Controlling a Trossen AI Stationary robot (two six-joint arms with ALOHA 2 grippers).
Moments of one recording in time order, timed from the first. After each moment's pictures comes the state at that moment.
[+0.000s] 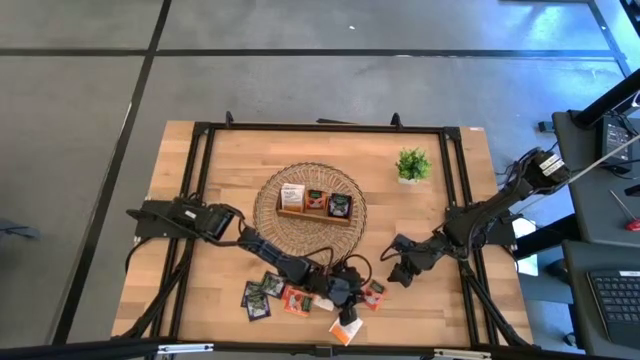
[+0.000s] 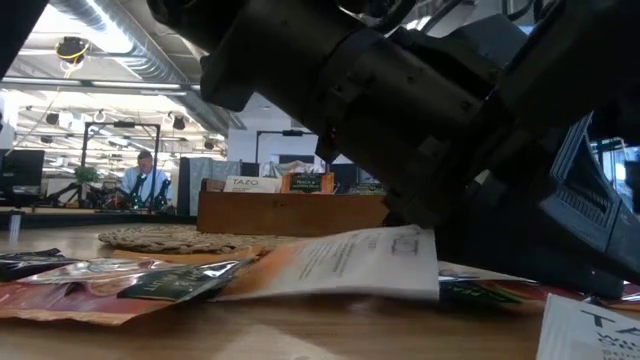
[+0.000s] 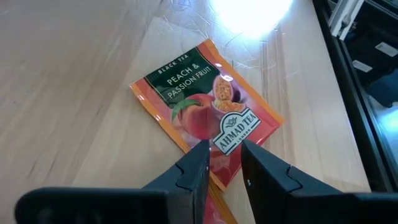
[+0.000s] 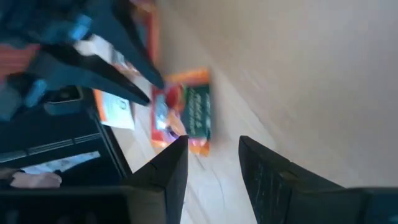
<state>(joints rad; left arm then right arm) -0.41 2.37 1.55 0.24 -0.23 -0.64 0.59 1.29 0.39 0.12 0.00 1.41</state>
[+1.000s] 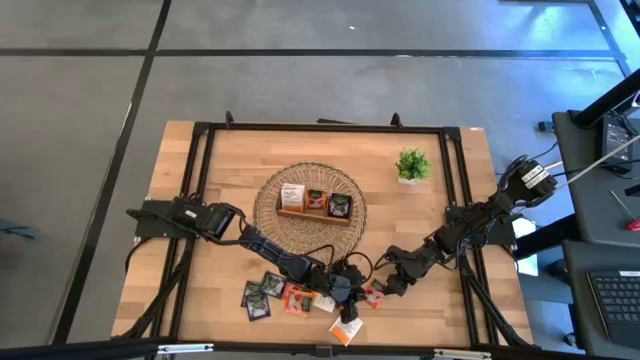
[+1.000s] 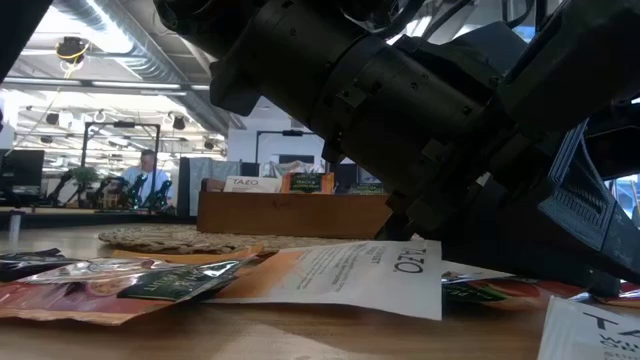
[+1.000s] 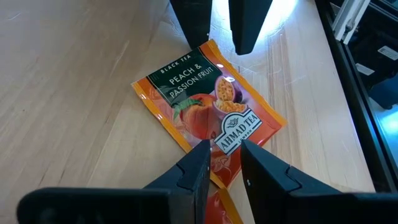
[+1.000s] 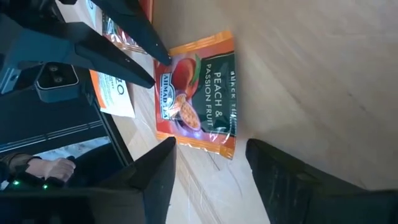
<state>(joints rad) -0.40 2.38 1.54 0.23 -0.22 -0.64 0.59 1.53 0.39 0.34 -0.08 1.46</state>
